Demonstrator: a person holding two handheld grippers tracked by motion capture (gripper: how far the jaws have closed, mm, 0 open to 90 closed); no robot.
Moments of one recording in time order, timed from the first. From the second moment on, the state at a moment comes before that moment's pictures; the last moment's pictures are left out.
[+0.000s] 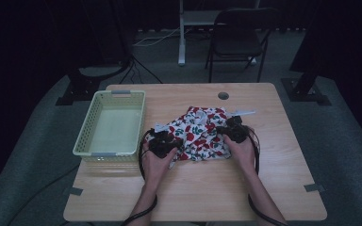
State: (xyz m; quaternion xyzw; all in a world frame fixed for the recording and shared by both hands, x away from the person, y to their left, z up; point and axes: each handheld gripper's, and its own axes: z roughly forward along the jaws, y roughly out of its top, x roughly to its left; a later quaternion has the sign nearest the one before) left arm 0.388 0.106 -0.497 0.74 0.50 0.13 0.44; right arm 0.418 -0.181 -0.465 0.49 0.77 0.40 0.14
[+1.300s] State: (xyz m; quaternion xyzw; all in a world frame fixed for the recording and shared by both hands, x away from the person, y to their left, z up) left arm 0.388 0.106 -0.497 0.74 0.50 0.13 0.44; right arm 0.417 -0.203 -0.455 0.49 0.76 0.39 0.16
